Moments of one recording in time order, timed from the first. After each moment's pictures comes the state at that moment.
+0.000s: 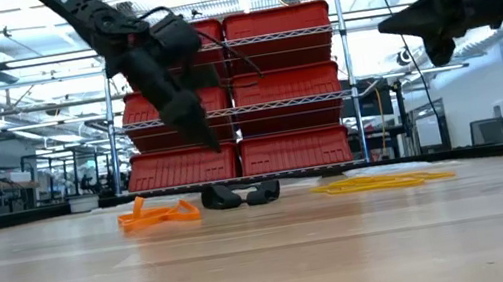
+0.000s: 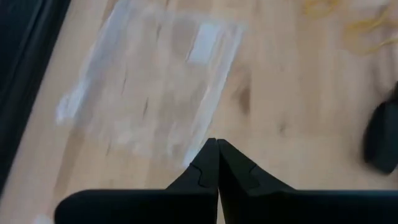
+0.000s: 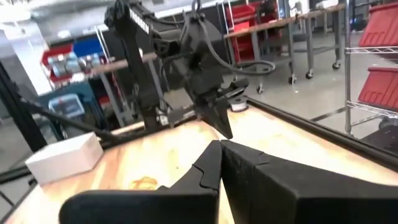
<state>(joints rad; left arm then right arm) 0.44 1.62 0.95 -0.18 0.16 0.35 -0.21 0.47 0.09 0.41 0.05 0.26</state>
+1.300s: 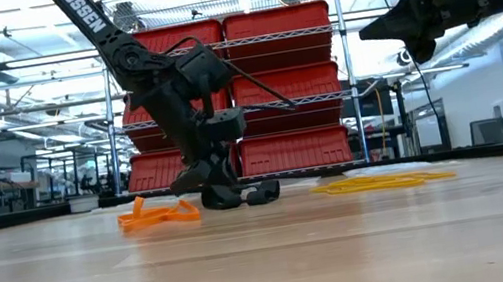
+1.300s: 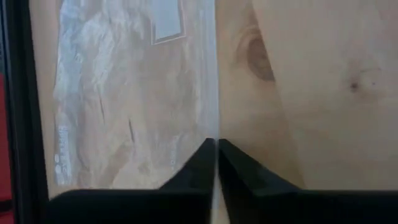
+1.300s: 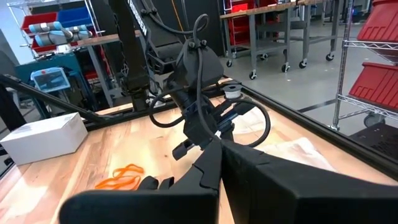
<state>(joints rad) 0.36 1.94 0.98 -0.01 -0.15 0.77 -0.21 0.68 0.19 0.45 0.05 0.19</state>
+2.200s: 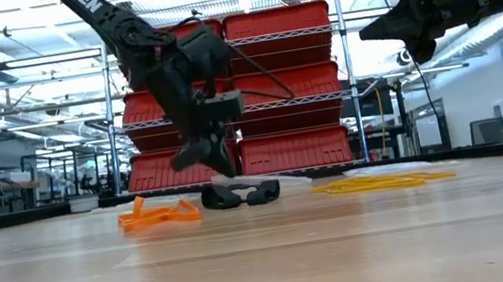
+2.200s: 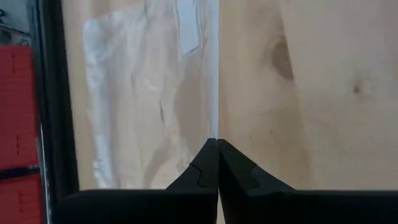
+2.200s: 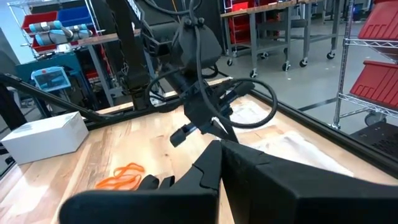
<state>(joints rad) 0.34 1.80 1.05 -0.20 -0.20 0.66 -0.21 0.68 0.19 0.44 0.05 0.20</state>
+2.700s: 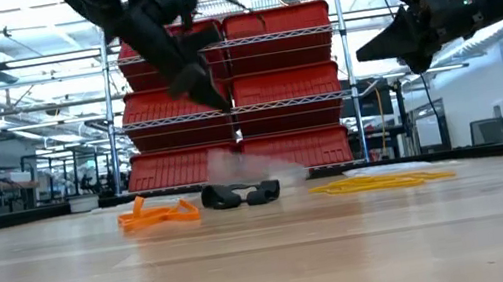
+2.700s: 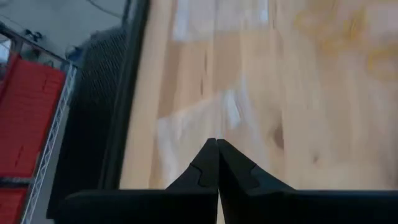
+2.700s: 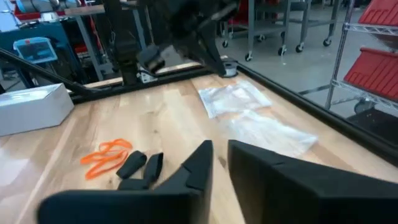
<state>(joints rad) 0.35 1.52 1.05 -0.23 -0.08 0.49 -0.21 0.81 0.19 0.48 0.06 0.14</state>
